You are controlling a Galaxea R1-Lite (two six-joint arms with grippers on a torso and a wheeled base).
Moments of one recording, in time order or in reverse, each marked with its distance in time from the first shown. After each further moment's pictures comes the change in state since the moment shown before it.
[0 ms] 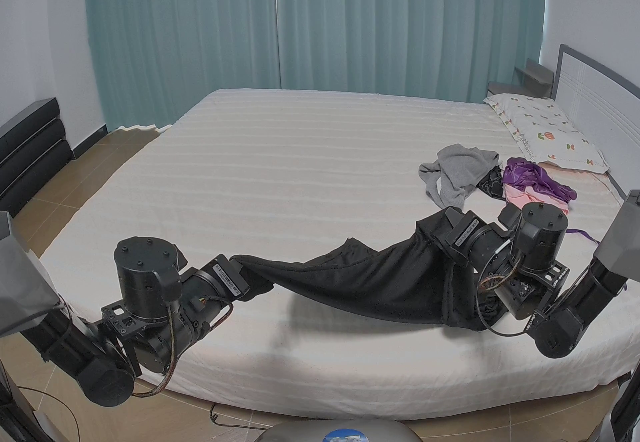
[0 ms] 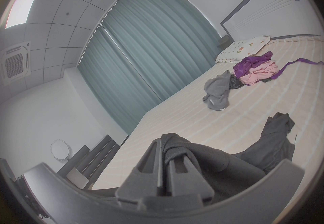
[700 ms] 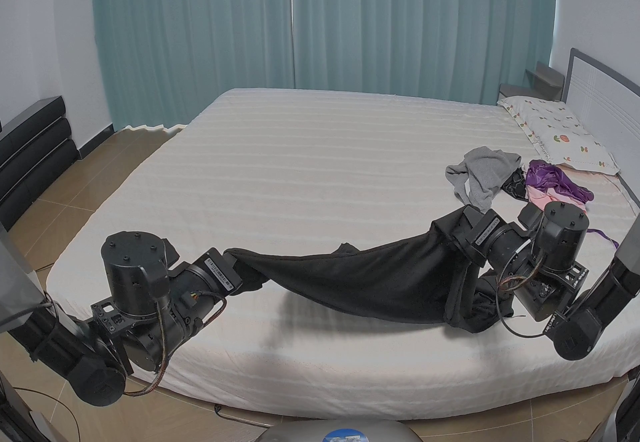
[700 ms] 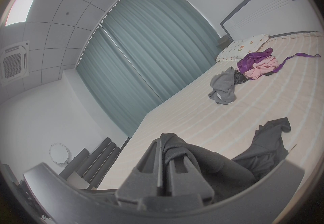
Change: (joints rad) left arm 0.011 -0.044 0.004 0.009 0.001 0.003; right arm -0.029 -0.079 0.071 0.004 0.005 0.017
